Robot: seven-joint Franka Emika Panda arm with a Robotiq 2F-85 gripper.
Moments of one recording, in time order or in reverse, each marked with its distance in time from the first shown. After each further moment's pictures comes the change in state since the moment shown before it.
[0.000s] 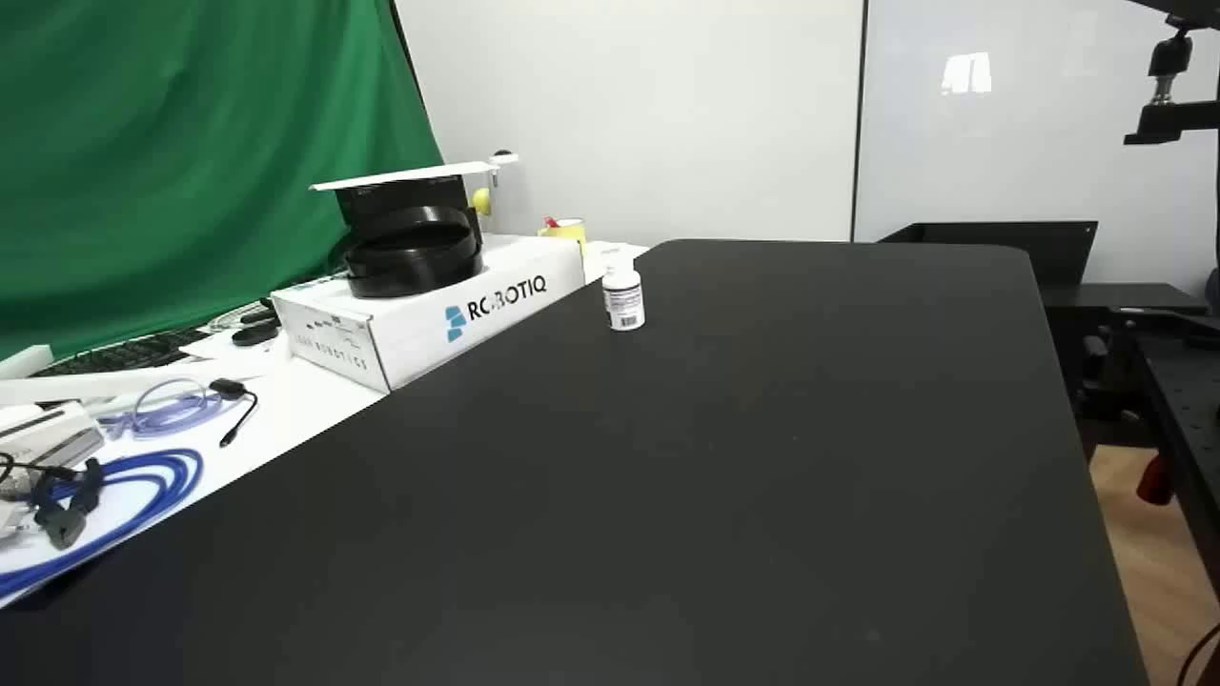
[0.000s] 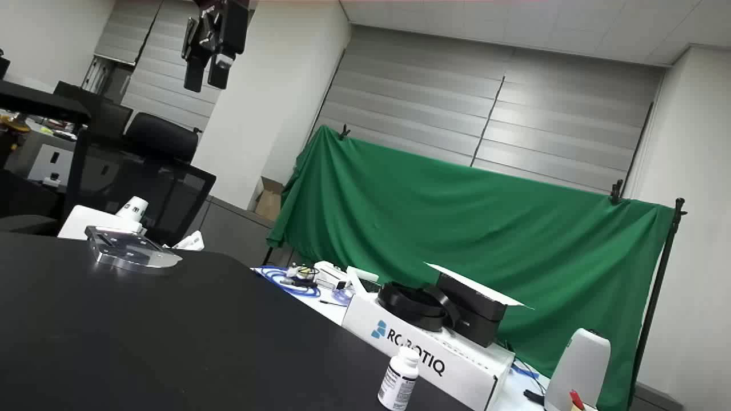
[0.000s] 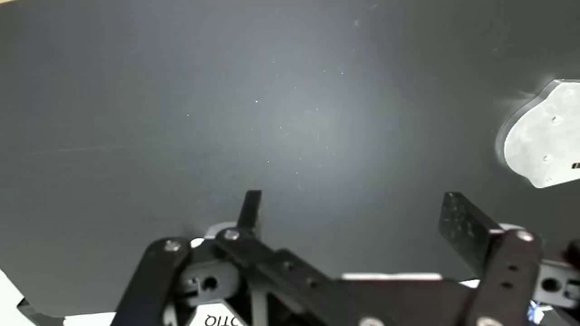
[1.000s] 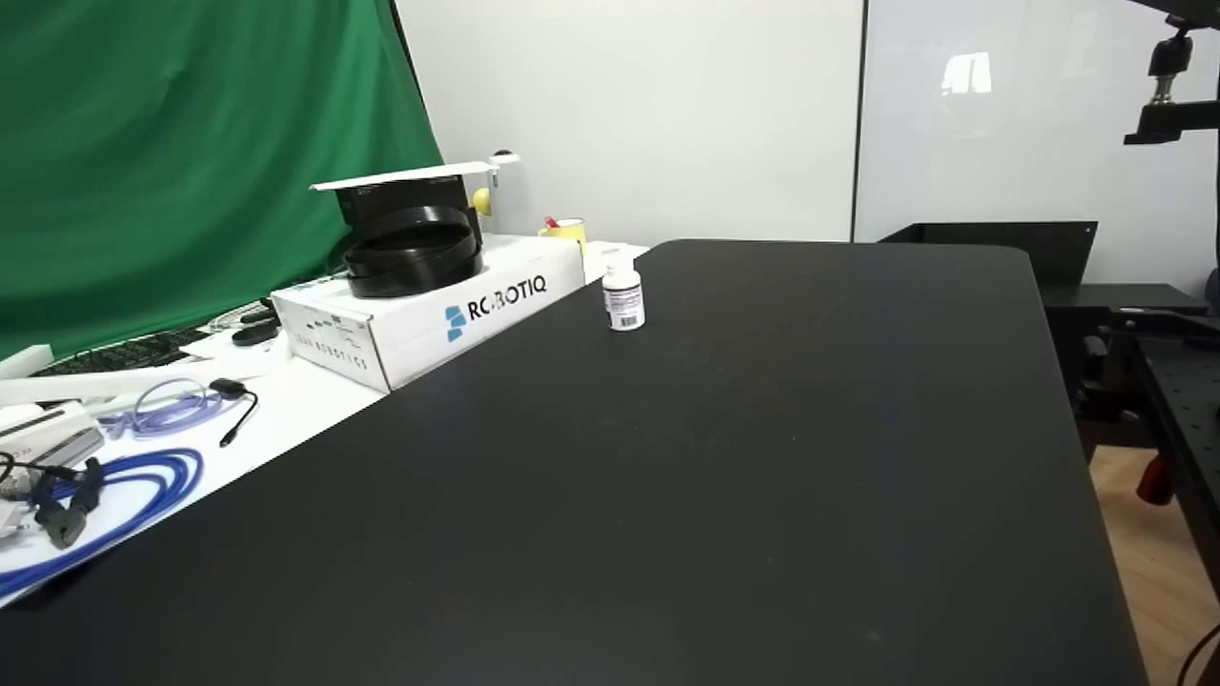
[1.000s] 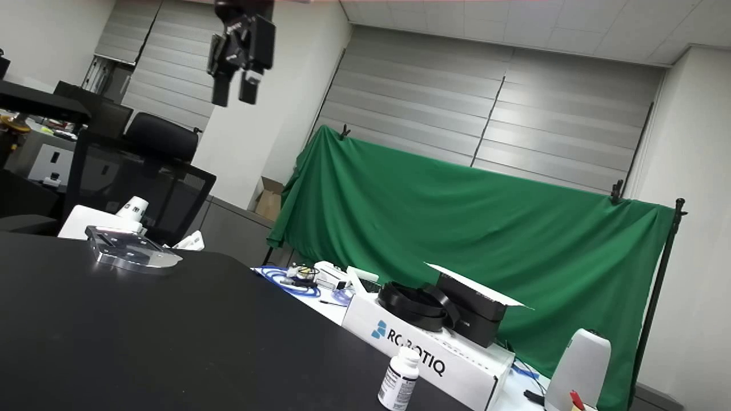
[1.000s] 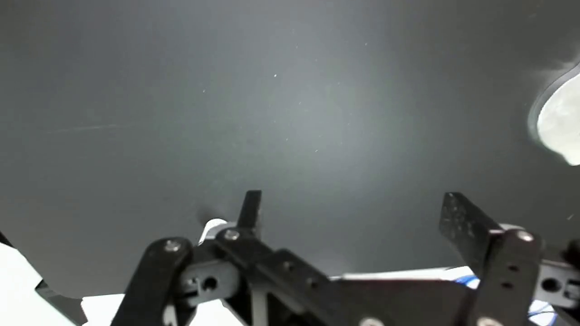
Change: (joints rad) arm -0.041 0.055 -0.041 0.003 -0.068 0.077 -0.029
